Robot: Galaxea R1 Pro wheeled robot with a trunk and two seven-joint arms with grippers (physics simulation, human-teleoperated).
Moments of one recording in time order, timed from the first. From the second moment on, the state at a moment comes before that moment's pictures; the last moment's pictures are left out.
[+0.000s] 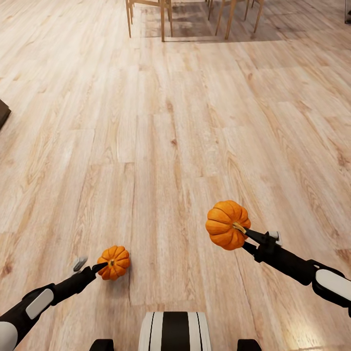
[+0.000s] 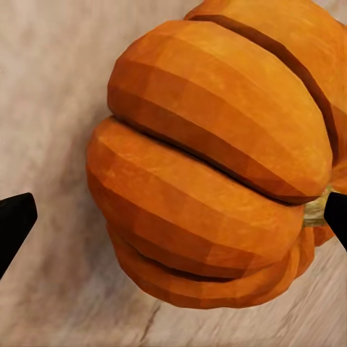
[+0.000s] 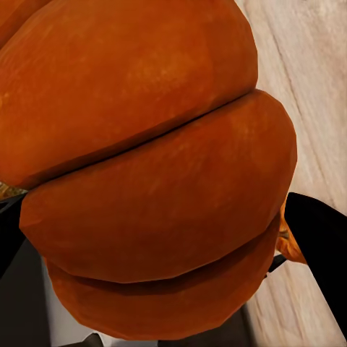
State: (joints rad) left arm -0.62 0.39 -0.30 -0.37 1.07 0.38 -0.61; right arm -0.59 -0.92 0.94 -1.50 -2.03 0.24 0.64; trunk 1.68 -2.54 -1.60
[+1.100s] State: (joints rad) left arm -0.62 0.39 -0.30 -0.37 1.08 0.38 -0.61; right arm -0.59 -0.92 0.94 -1.50 -2.03 0.23 0.66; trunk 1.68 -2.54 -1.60
